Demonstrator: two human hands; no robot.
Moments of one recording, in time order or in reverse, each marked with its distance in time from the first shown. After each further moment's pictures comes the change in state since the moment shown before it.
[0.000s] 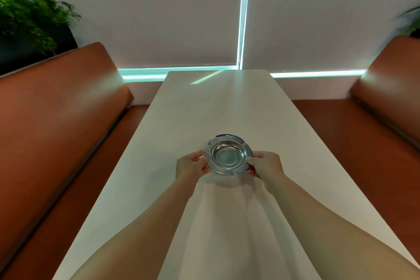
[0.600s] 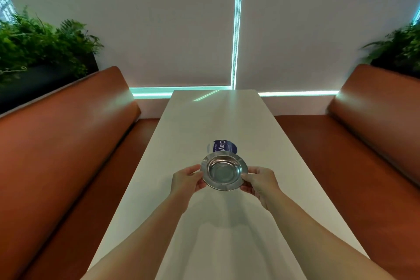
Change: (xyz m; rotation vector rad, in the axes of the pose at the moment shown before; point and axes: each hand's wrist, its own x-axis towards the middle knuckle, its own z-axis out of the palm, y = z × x) left_hand -0.154 0.027 -0.045 0.007 -0.049 0.010; right_hand -0.159 -0.019 -0.037 0.118 -0.085 0.032
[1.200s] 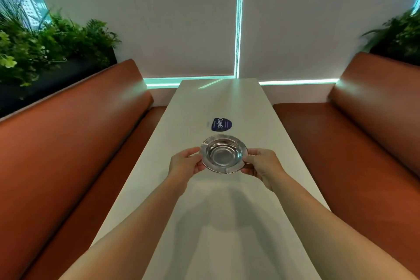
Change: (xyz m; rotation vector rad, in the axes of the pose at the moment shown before) left_hand -0.163 -0.007 0.002 0.022 0.053 0.045; right_hand -0.140 0.007 -0.064 -0.055 -0.131 -0.063
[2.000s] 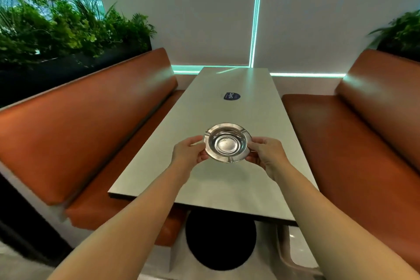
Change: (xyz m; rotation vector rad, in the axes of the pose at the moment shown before) left_hand -0.280 -0.073 -0.040 -0.074 0.077 0.081; right_hand -0.258 0.071 -0.043 0.068 -0.080 -0.098
